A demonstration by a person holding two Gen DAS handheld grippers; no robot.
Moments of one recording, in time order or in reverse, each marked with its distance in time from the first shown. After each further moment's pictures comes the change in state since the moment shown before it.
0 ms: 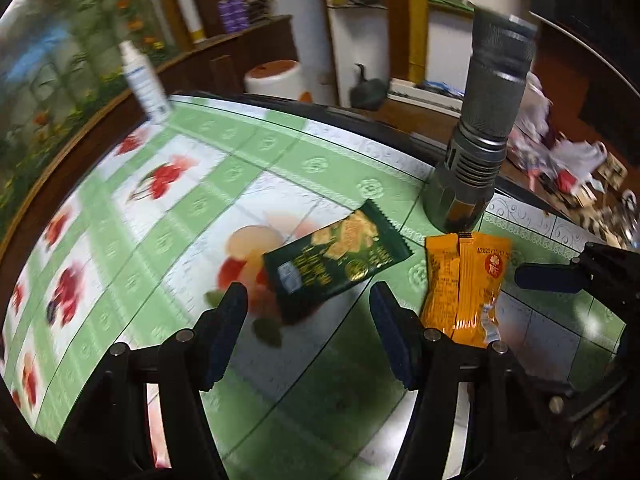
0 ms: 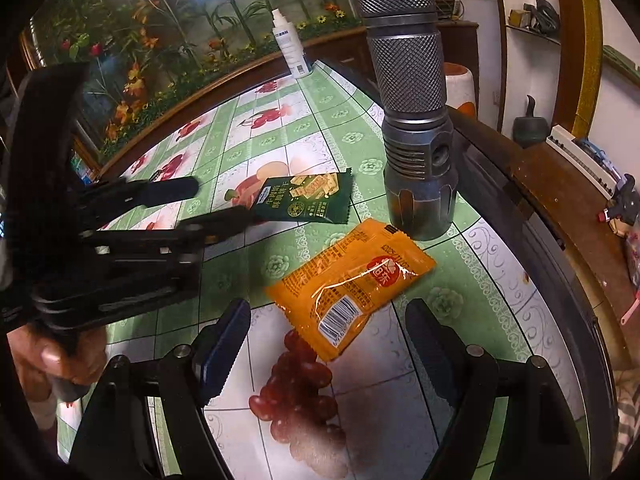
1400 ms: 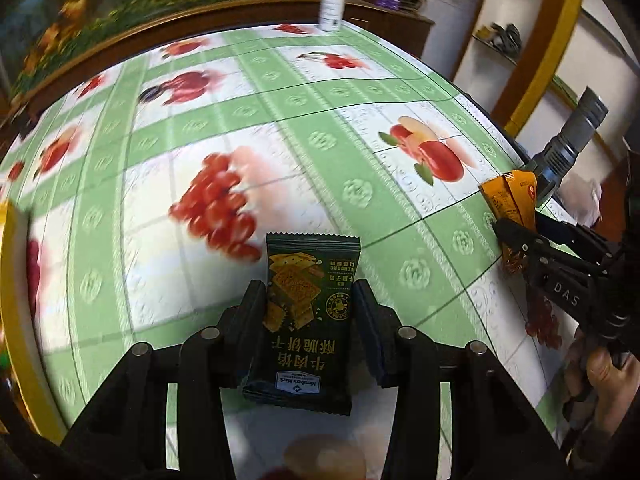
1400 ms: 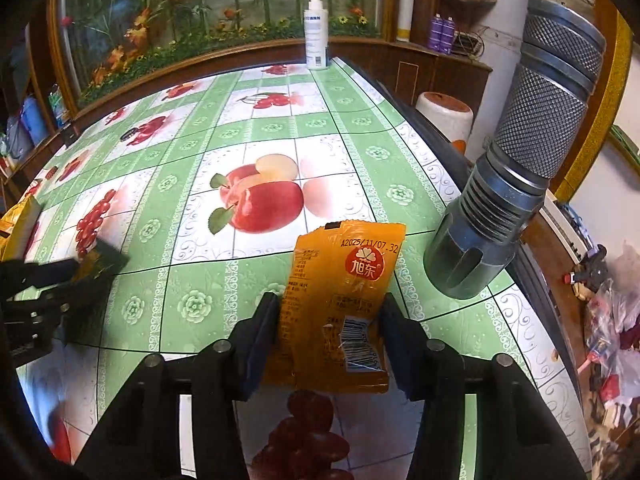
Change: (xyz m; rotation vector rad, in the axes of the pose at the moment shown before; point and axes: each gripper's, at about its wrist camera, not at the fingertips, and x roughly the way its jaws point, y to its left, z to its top) left arm -0.062 0.067 -0.146 -0.590 0.042 0.100; right arm 0.042 0.049 0.008 -0.225 -0.018 -0.191
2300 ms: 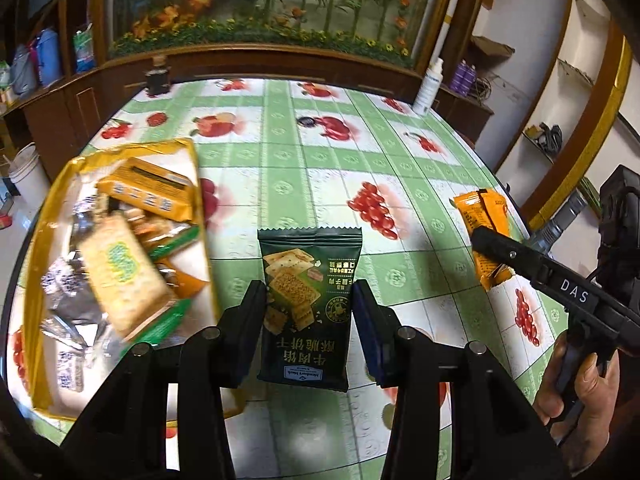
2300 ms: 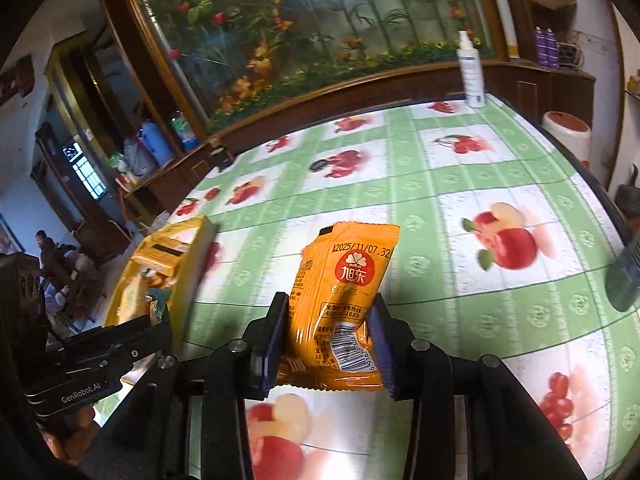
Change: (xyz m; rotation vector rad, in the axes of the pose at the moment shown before) left arm -0.125 0.102 -0.067 -0.269 -0.202 0.101; right arm -0.065 0.128 0.018 -0.032 -0.075 0.515
